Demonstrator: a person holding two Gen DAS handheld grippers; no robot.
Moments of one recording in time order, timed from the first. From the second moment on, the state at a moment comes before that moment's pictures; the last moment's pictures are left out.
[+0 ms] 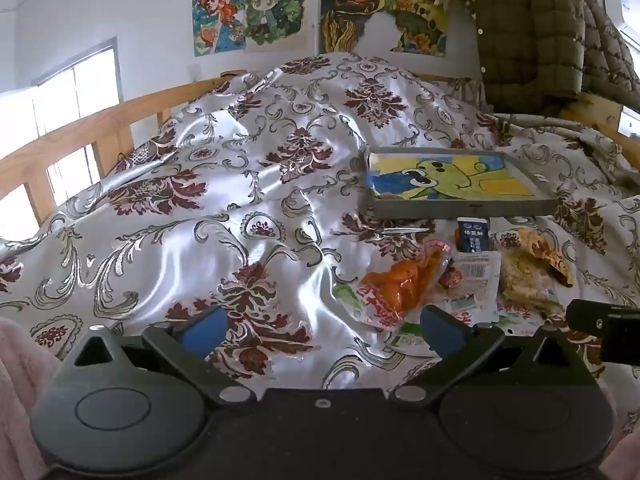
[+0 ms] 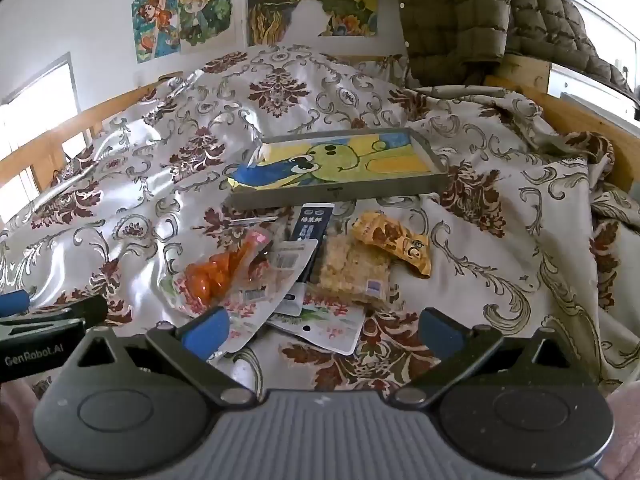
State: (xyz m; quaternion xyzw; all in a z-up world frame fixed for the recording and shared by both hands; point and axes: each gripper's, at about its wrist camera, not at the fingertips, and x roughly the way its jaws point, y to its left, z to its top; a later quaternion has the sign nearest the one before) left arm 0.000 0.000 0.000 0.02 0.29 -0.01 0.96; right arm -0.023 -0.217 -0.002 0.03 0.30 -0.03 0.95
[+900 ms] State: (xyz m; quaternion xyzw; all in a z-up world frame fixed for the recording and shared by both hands) left arm 0.000 0.000 0.000 0.02 0.29 -0.01 0.96; right arm -0.022 -0.215 -0.004 0.03 0.31 -0.03 0.95
